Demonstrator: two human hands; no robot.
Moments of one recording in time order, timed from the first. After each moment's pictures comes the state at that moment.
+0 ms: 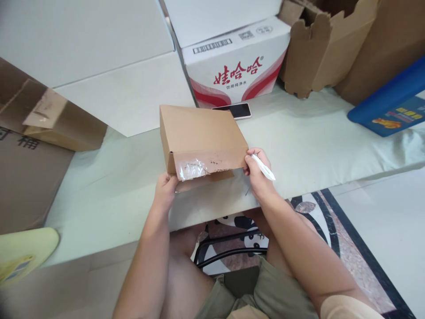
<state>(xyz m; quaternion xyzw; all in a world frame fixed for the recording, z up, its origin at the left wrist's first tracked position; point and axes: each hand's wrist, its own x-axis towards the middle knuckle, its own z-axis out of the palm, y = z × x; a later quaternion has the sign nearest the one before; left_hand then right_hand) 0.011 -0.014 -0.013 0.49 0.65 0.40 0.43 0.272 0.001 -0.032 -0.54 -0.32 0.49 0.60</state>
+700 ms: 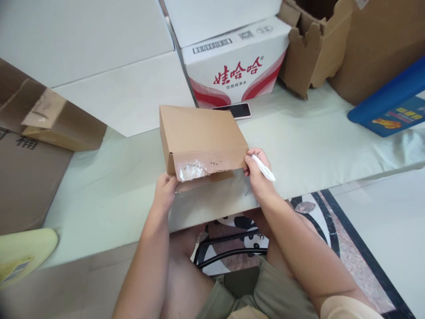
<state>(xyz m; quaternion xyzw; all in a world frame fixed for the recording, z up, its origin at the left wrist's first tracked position) 0.014 -0.013 -0.008 0.49 0.66 0.39 0.42 0.272 0.001 -0.031 -0.55 -0.31 0.49 0.60</state>
